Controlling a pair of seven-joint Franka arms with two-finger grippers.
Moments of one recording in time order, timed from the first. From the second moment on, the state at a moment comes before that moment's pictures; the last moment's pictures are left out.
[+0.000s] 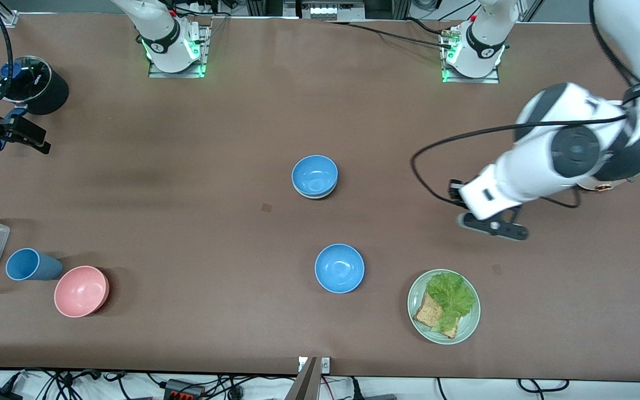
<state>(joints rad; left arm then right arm) 0.48 0.51 -0.89 -1.49 0.27 1.71 -0.23 -0.02 0.03 -0.04 -1.62 -0.01 1.67 -0.04</state>
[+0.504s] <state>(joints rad) 0.35 0.15 -0.50 -1.63 0.11 1.70 -0.10 -0.02 0.03 -0.03 -1.62 -0.01 1.68 -0.04</state>
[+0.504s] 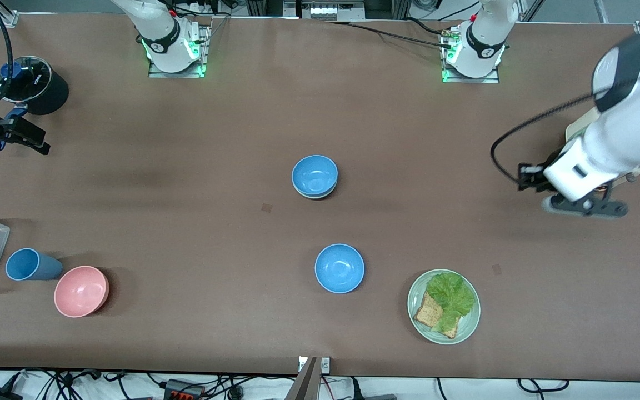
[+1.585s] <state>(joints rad) 0.13 -0.01 -0.15 -1.75 -0.13 1.70 -0.13 -0.02 0.03 -0.03 -1.63 -0.01 1.68 -0.04</state>
